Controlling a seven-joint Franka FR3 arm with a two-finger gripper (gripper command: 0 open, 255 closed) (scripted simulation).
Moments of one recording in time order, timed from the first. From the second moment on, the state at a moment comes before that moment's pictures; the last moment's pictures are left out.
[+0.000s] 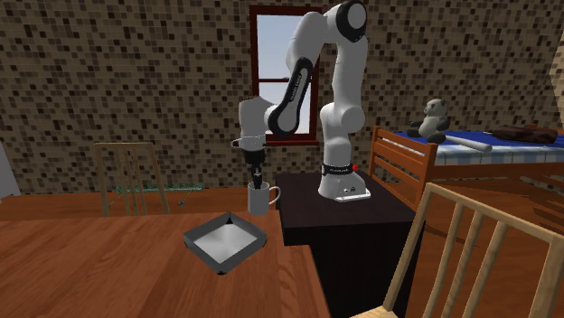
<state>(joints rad) 0.11 -0.13 0.16 -2.85 0.06 2.68 0.06</state>
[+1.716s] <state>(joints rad) 0.16 0.03 0.25 -2.45 0.00 2.45 0.26</state>
